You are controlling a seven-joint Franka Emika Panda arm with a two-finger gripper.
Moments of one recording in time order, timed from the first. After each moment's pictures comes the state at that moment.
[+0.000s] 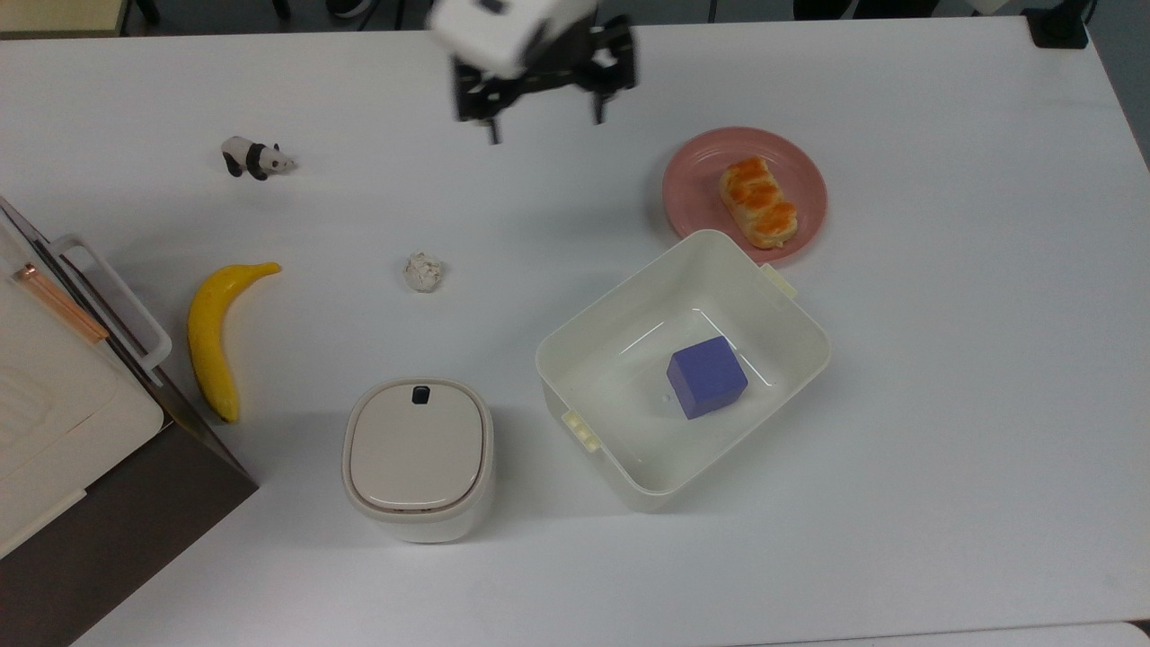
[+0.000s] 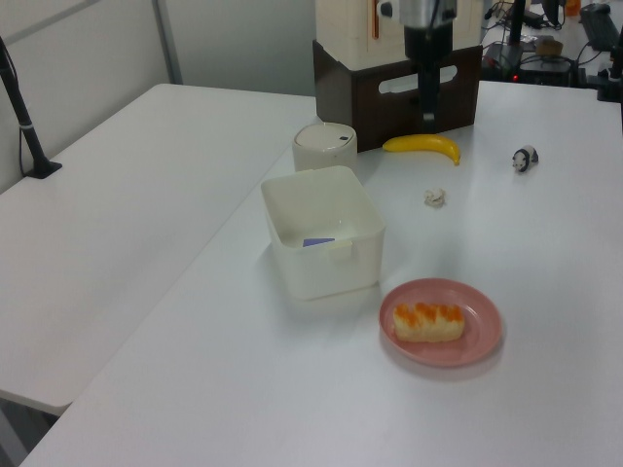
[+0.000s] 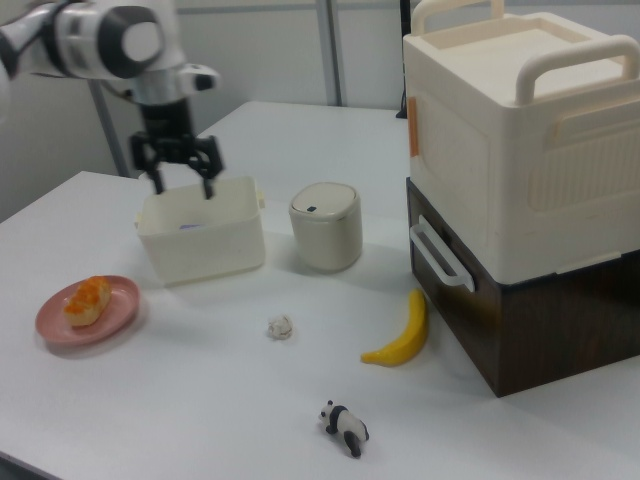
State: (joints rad) arm -0.07 0.20 0.19 -1.48 -0.02 1.63 -0.10
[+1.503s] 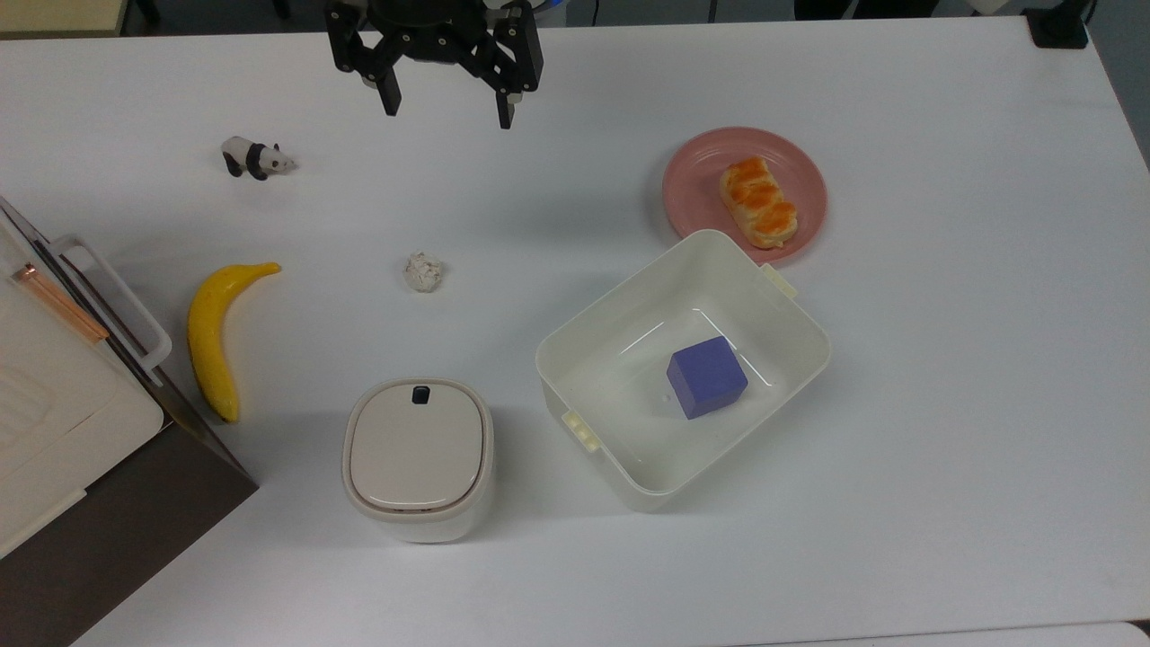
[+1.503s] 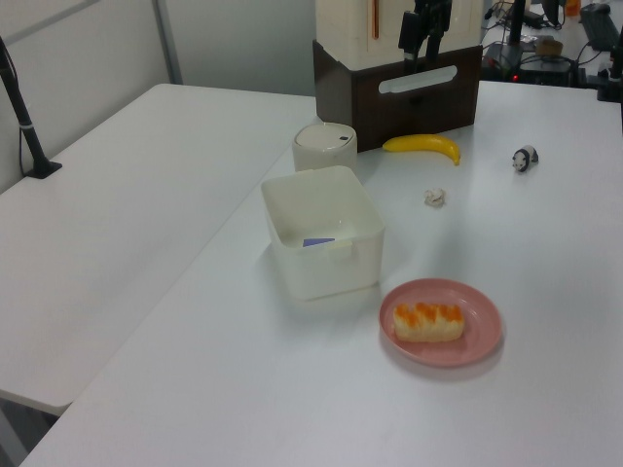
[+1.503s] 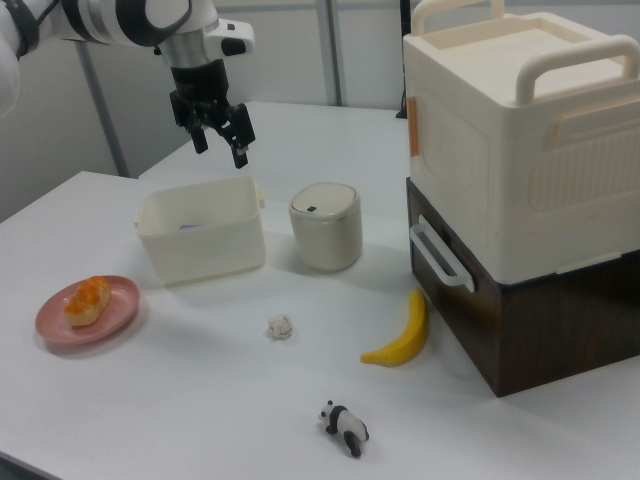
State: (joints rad) arm -0.13 0.21 0.12 -1.34 0.01 1.64 0.16
